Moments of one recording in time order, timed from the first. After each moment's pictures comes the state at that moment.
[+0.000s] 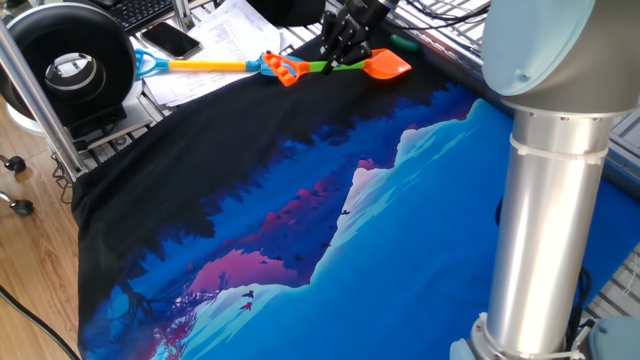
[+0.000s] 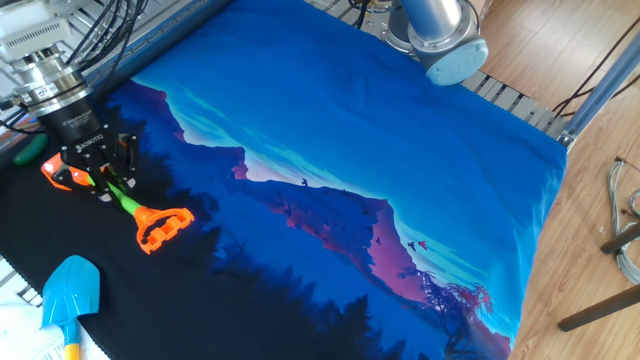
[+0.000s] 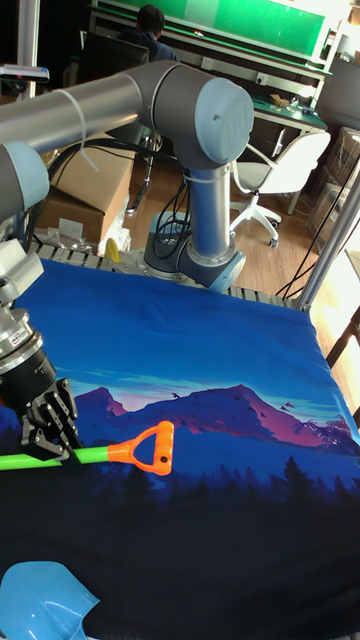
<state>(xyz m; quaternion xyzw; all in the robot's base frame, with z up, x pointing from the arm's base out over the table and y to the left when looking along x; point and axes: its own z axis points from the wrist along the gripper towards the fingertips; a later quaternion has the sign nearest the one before) 0.688 -0.111 0.089 -0.66 0.68 0.16 0.27</state>
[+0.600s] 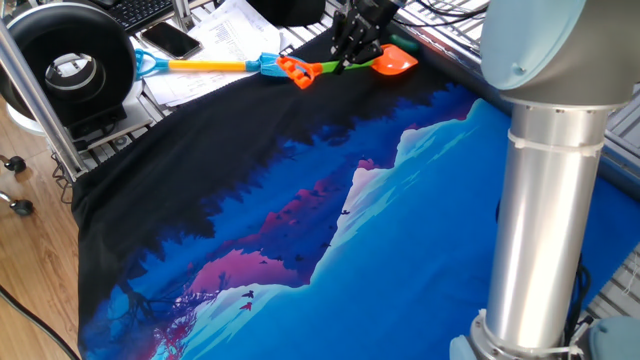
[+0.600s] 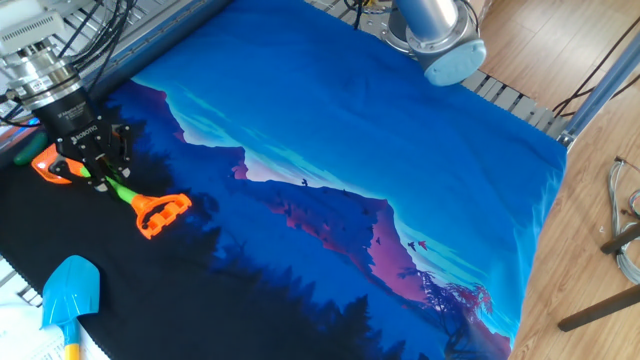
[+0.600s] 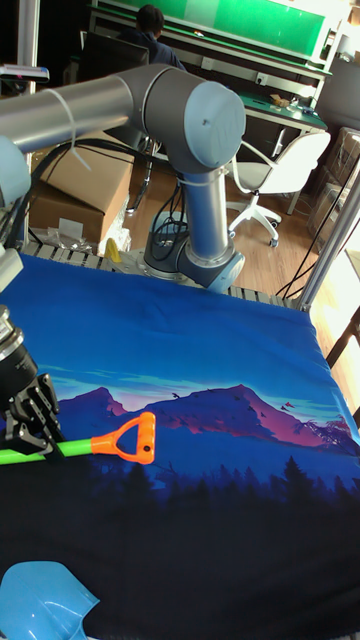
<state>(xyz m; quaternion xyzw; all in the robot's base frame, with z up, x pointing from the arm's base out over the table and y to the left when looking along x) 0.678 -0.134 0.086 -0.68 0.67 0.17 0.27</state>
